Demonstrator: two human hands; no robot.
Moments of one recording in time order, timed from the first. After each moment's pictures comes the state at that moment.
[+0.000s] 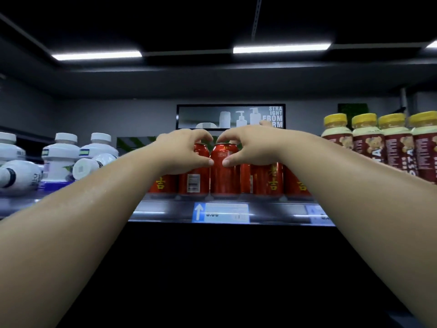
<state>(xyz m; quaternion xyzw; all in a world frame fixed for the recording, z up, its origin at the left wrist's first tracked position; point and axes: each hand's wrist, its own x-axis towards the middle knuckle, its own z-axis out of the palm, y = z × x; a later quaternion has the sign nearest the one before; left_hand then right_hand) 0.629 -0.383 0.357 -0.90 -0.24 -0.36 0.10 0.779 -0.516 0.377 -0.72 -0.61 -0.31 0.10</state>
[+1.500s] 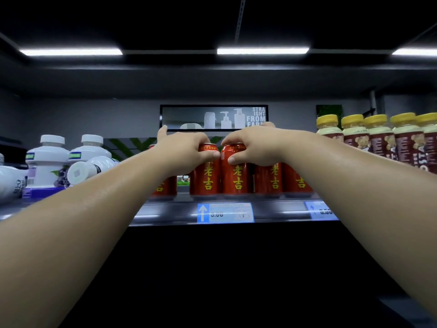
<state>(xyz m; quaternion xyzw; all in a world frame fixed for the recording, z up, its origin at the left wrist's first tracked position) 0.640 -0.372 0.358 -0.89 -0.24 -0.37 0.14 0.778 -0.513 0.378 -0.76 -0.57 -0.32 0.06</state>
